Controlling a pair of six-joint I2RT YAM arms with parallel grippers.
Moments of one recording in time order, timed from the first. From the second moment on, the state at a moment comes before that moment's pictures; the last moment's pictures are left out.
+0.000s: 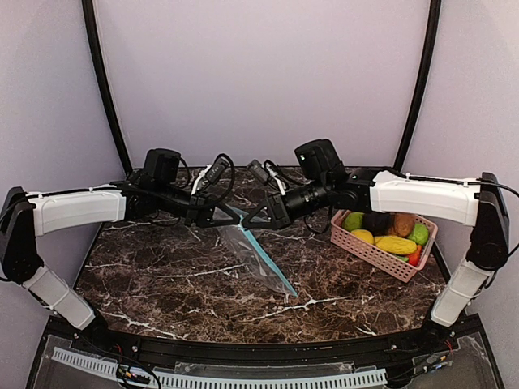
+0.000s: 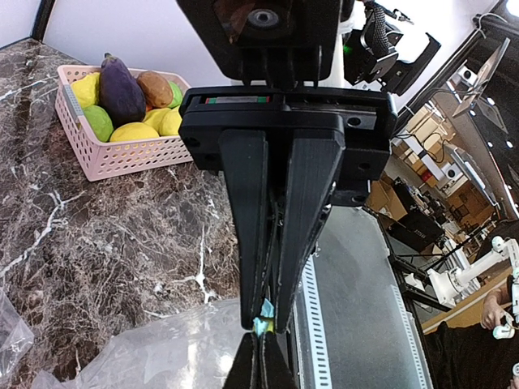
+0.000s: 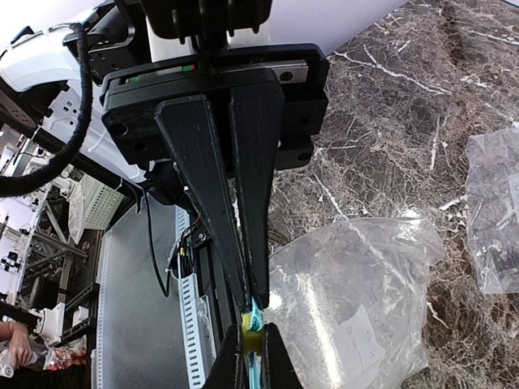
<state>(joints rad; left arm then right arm) -0.59 1.50 1.02 -0.03 1.10 -0.17 0.88 1.67 1.33 -0.21 -0.73 0.32</state>
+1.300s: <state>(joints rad) -0.59 1.44 1.00 -0.07 0.91 -0.11 0.90 1.67 1.27 -0.16 -0.63 0.31</state>
